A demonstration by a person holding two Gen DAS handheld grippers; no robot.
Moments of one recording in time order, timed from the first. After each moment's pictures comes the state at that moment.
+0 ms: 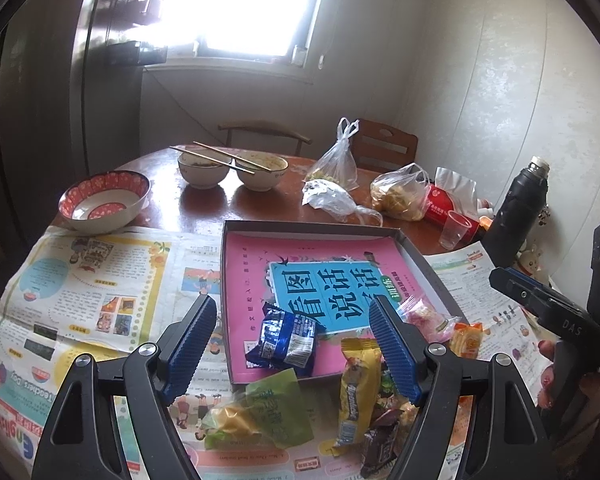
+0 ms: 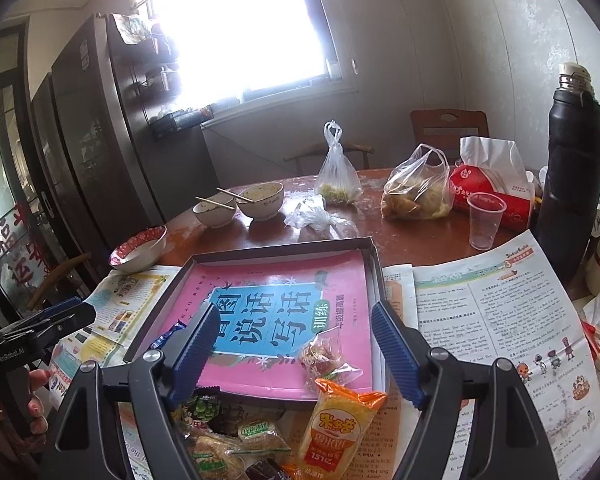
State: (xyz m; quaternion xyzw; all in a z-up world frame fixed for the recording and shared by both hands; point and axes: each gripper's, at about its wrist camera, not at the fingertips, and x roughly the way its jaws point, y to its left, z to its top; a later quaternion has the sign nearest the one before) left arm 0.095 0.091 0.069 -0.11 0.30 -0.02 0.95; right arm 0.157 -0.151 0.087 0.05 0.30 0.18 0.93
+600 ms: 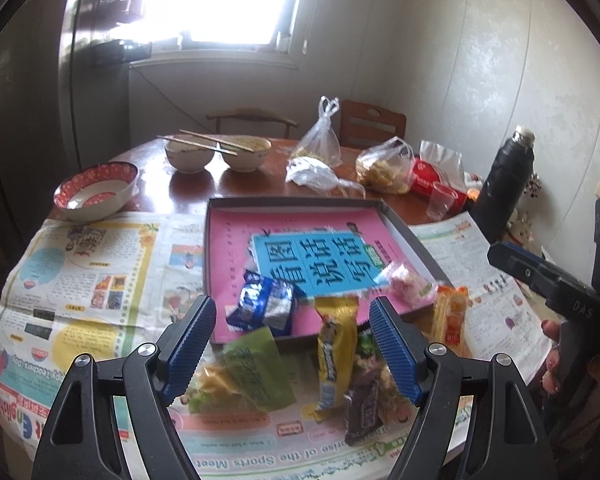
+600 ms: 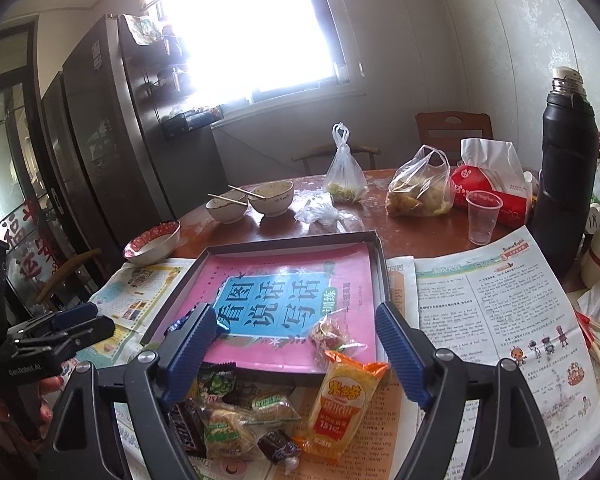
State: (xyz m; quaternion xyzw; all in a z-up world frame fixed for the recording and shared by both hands) left arm 0.075 0.064 0.061 -0.08 0.33 -0.03 0.94; right arm 0.129 -0.155 0.090 0.04 0.30 0.19 0.93
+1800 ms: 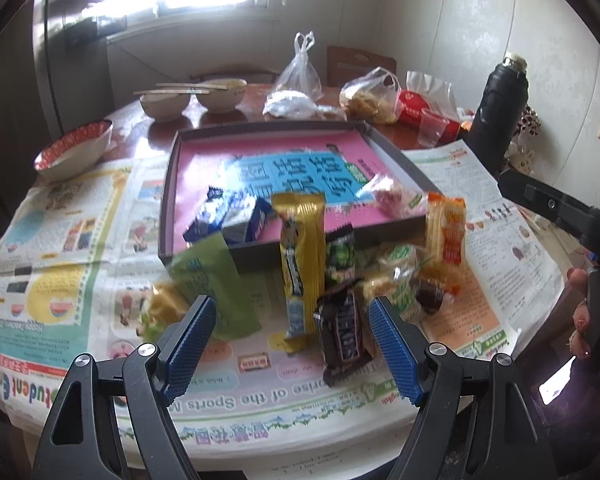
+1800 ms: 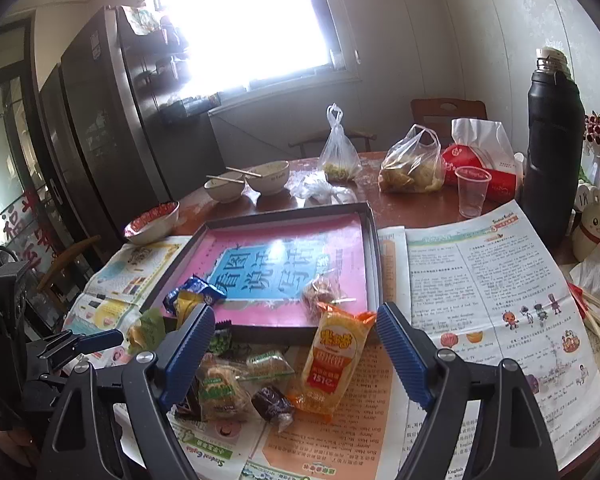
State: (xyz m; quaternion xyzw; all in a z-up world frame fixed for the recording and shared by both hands) left arm 0.061 0.023 0.011 -0.04 0.41 -0.04 0.91; right arm 0.105 -0.167 0.075 0.04 0.33 0.19 0.93
